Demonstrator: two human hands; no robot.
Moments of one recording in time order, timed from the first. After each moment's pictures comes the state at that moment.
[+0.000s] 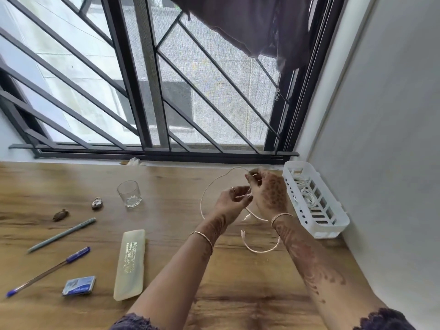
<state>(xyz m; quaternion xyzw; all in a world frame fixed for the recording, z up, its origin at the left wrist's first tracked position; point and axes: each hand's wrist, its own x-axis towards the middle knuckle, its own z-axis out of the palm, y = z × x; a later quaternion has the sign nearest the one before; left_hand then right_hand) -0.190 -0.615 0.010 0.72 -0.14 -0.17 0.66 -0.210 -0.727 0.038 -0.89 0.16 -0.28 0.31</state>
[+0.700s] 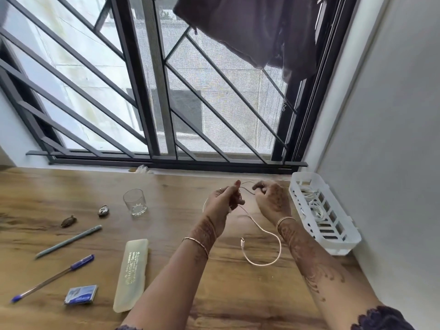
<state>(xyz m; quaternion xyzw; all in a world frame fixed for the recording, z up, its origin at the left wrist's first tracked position) -0.170 -0.605 0.030 0.57 -0.05 -0.17 0.80 -0.191 -0.741 0.035 -0.90 0.16 -0.20 0.34</state>
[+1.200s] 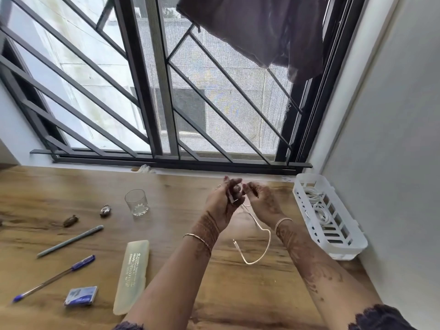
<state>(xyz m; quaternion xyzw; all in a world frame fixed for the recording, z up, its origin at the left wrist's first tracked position) -0.156 -0.608 0.042 0.42 0.02 -0.23 0.88 -0.178 -0.731 0.026 -0.91 0.05 -0.15 0.39</state>
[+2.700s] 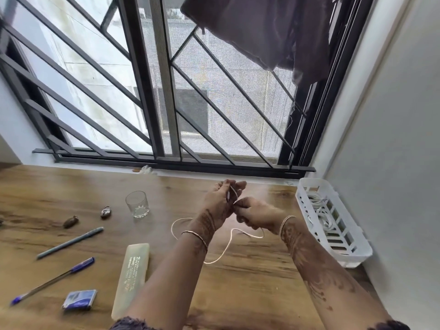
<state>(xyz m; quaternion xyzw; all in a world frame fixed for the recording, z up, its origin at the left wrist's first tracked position) -0.138 -0.602 0.036 0.44 -0.01 -0.18 0.88 -0.190 -0.713 0.055 -0.86 0.01 0.17 0.48</state>
